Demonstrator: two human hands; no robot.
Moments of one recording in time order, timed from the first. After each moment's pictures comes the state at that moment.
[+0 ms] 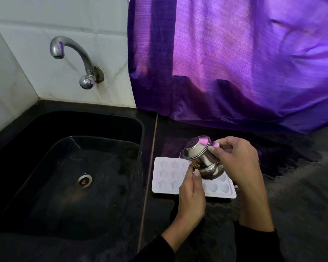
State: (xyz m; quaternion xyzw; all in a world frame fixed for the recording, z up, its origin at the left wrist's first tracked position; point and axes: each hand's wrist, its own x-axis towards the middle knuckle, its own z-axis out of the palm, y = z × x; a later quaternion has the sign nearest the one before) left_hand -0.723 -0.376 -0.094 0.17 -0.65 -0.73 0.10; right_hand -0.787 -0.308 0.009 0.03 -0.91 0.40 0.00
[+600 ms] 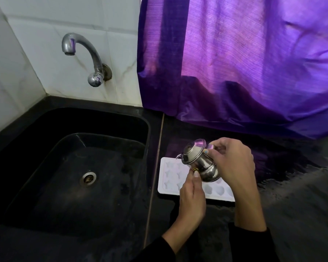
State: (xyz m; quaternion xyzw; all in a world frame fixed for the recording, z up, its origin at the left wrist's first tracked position) left_hand -0.723 -0.389 -0.099 0.19 -0.64 -0.73 0.12; right_hand -0.785 -0.336 0.003 0.05 -0.94 0.33 0.02
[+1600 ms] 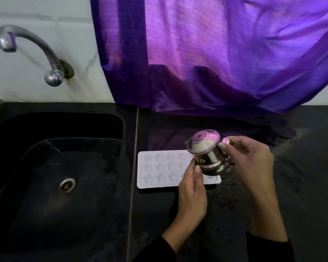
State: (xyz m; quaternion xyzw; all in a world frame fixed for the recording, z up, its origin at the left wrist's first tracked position) left_hand -0.721 -0.348 -0.101 0.11 -0.68 -0.72 0.11; right_hand -0.766 -0.257 -0.002 -0.01 -0.85 0.52 0.09
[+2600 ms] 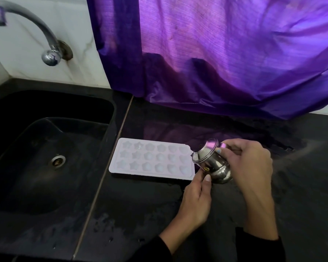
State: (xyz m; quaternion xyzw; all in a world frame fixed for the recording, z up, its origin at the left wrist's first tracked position) left_hand -0.738 -0.254 -0.109 0.11 -0.73 -0.67 0.04; right_hand -0.803 -0.182 -0.010 0.01 -0.94 0.34 0.06
